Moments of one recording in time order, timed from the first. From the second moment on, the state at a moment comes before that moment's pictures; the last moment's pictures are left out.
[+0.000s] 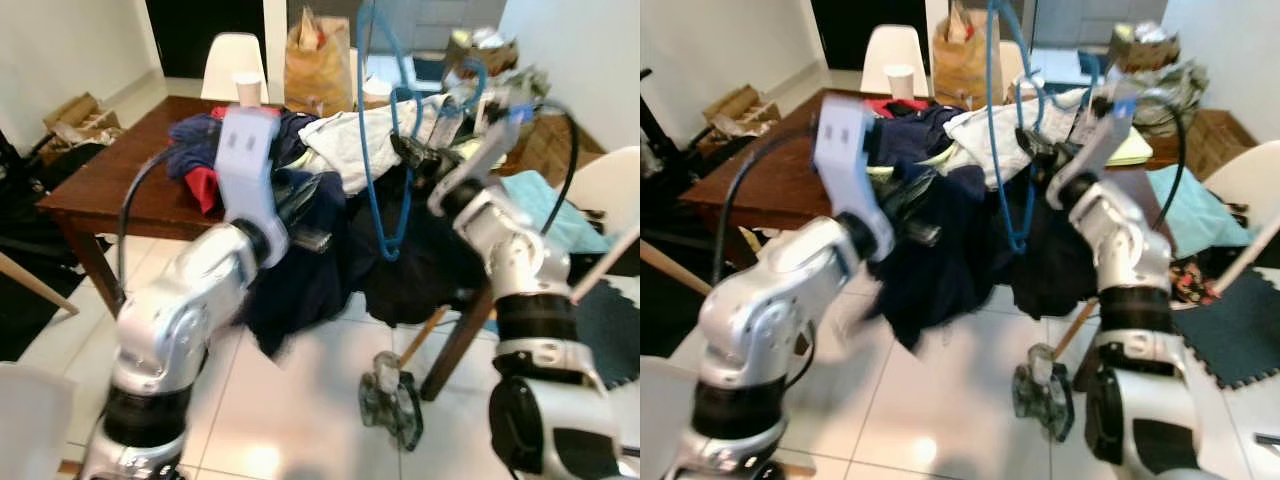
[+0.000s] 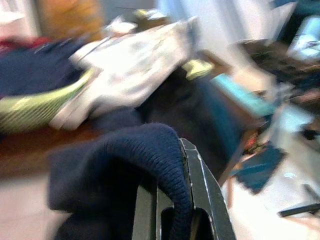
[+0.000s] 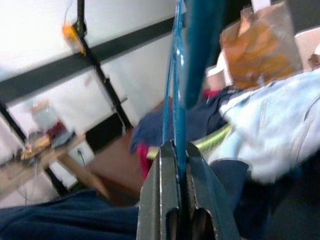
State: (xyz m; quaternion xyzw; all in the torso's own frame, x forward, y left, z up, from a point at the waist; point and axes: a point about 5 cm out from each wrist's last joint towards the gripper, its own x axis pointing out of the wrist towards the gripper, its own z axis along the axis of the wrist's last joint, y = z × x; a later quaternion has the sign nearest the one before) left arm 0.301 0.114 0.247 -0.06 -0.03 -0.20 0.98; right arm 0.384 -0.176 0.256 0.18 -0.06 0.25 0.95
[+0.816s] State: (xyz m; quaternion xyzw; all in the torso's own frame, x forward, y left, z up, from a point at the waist) left arm 0.193 0.221 -0.018 -0.04 0.35 0.09 0.93; right arm 0.247 -0.259 -0.010 0.05 0.36 0.04 0.93
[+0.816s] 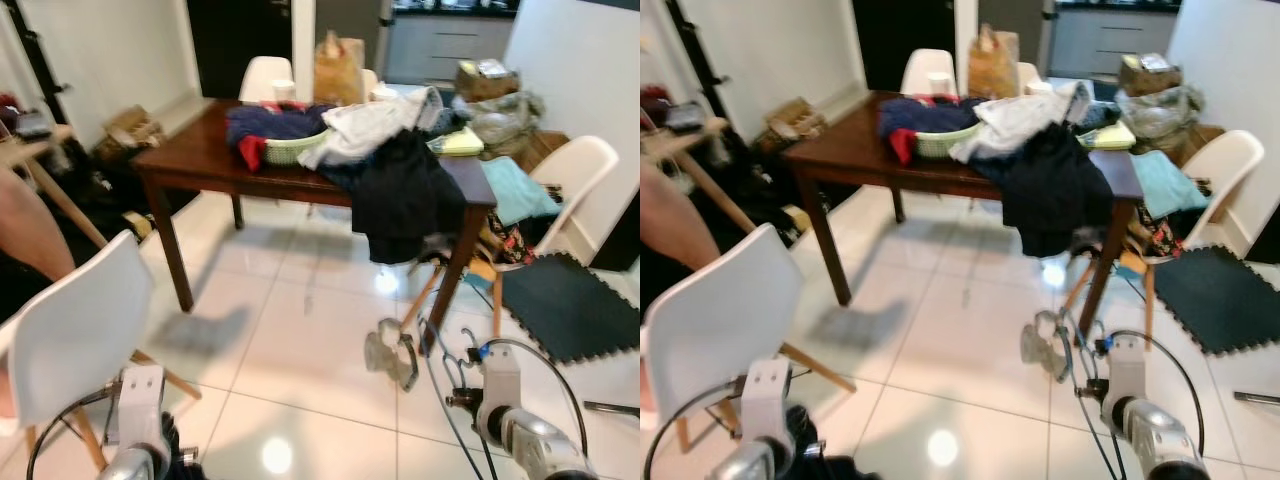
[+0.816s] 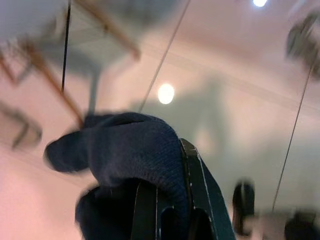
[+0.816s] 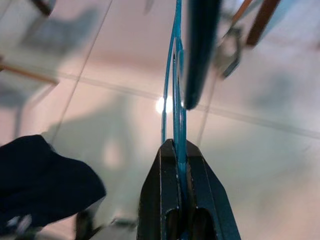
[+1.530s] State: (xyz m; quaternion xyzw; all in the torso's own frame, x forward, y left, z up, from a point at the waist) left arm 0.143 0.223 -0.074 0.00 0.40 0.07 0.91; right arm 0.238 -0.262 -0.011 0.07 0.30 0.06 0.95
